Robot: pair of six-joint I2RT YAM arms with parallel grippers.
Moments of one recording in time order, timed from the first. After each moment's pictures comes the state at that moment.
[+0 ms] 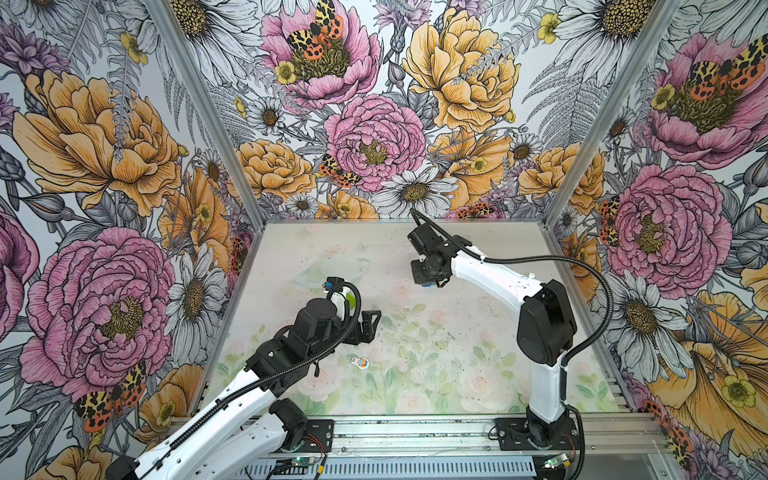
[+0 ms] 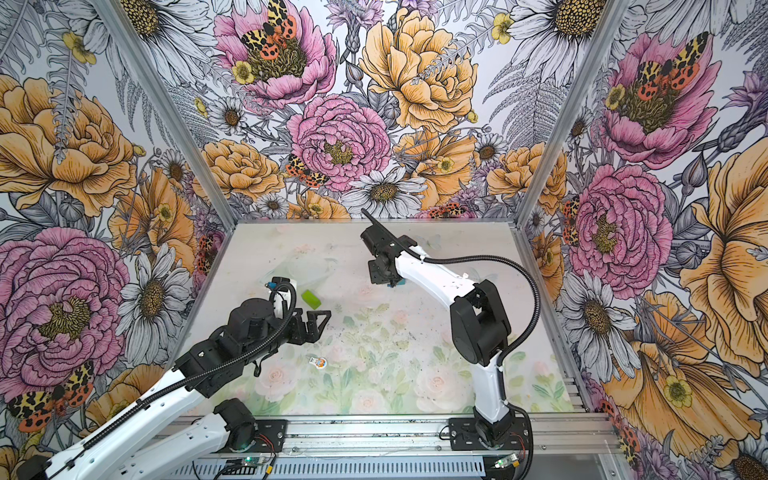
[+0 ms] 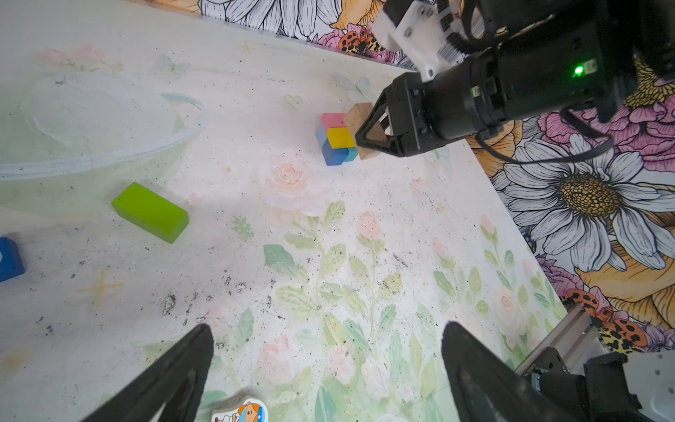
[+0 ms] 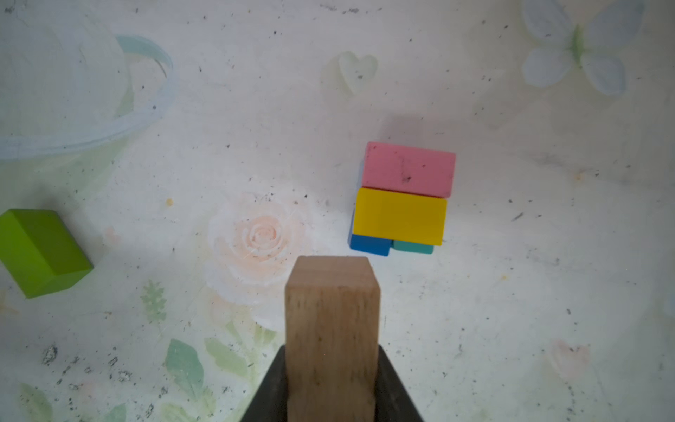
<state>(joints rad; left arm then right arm) -0.69 0.77 0.71 -0.46 -0.05 -0.53 0.59 1.99 1.76 -0.92 0.14 0.37</state>
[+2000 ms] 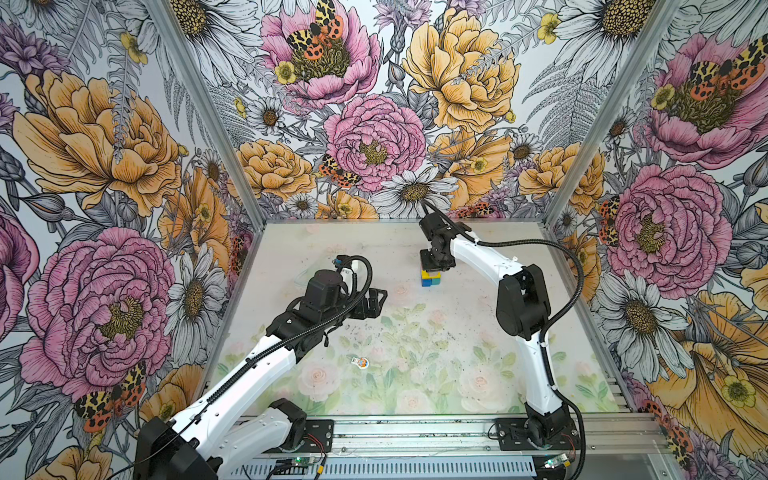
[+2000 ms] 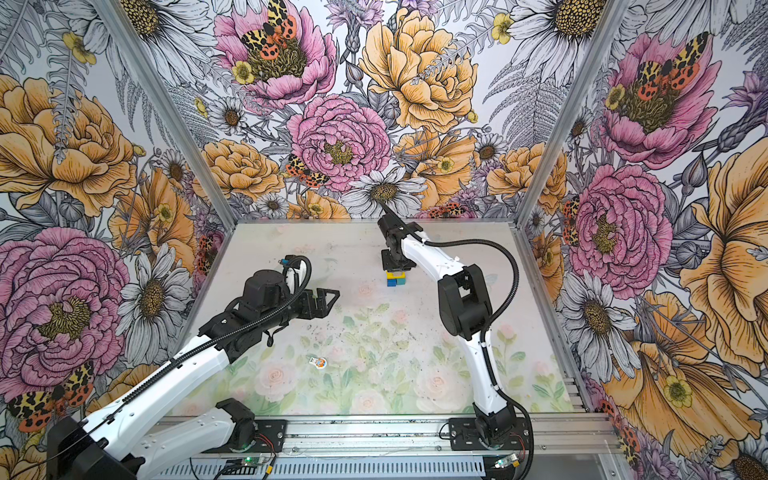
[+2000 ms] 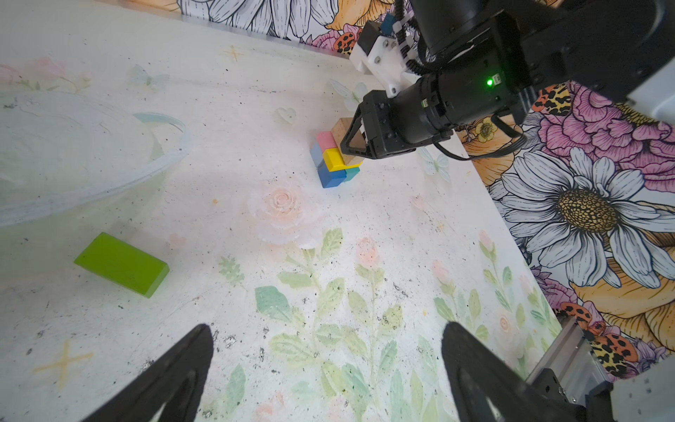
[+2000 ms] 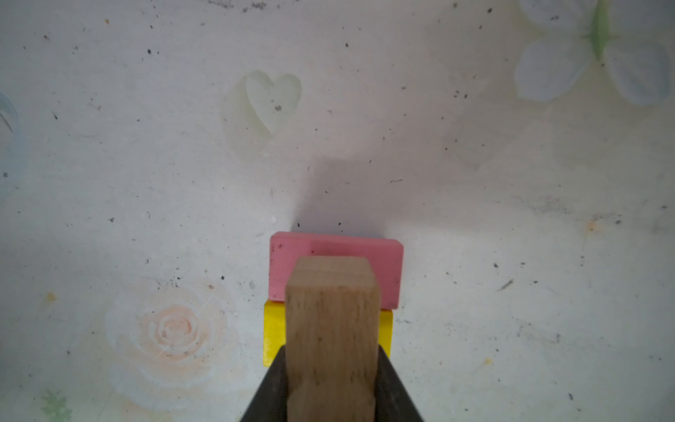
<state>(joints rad) -0.53 1.01 0.80 -0.34 0.12 -0.47 0.46 2.27 2.02 -1.00 0.06 0.32</state>
